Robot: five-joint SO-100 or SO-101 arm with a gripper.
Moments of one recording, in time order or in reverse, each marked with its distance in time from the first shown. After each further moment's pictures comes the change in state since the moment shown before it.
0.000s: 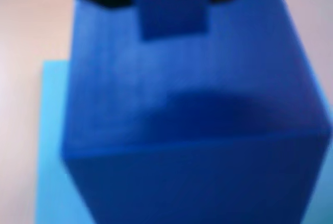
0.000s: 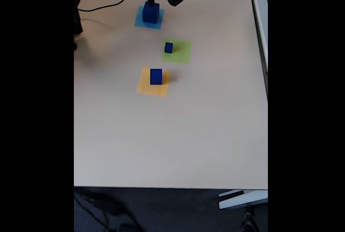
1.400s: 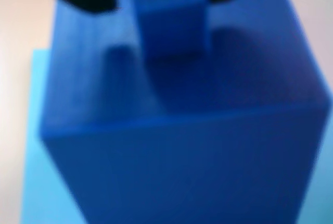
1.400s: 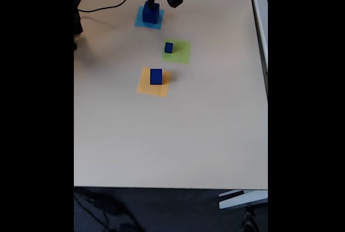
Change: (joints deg) arm -0.6 -1.6 -0.3 -0.9 0.5
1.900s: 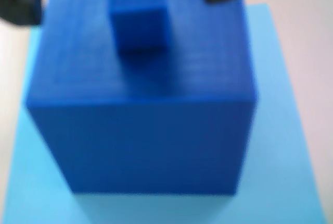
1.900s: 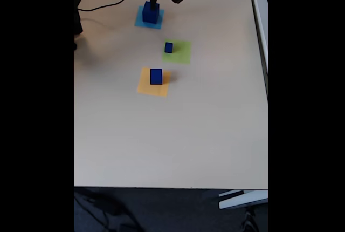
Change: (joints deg) arm 0.1 0.0 -4.7 -0.4 -4.9
